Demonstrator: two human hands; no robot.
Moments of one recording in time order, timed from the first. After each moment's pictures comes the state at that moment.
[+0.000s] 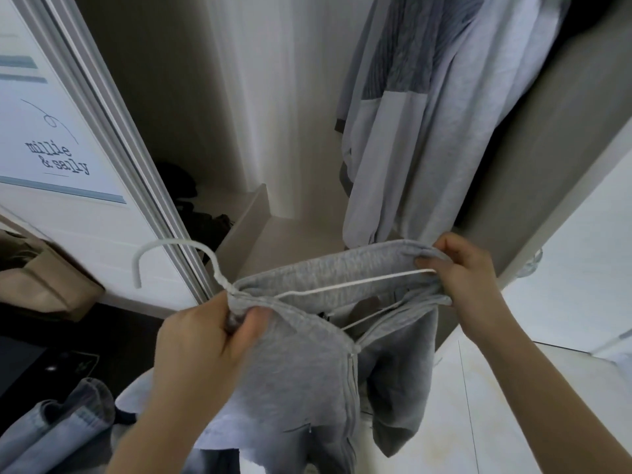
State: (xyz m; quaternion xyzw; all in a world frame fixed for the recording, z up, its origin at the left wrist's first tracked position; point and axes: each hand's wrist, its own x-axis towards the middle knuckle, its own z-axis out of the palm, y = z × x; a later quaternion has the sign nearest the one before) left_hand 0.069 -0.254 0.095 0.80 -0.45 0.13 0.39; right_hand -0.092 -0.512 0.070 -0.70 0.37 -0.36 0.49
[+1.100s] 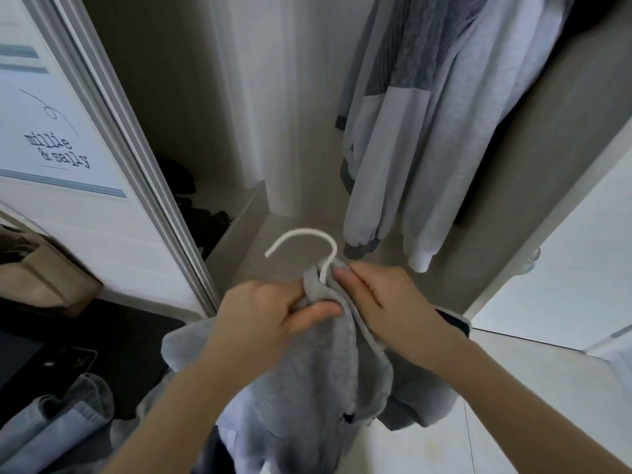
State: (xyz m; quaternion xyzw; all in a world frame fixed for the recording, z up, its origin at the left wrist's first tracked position) left_hand 0.073 -0.294 0.086 0.75 -0.58 0.08 0.30; right_hand -0.056 -0.428 0.092 -0.92 0.14 -0.22 0.30
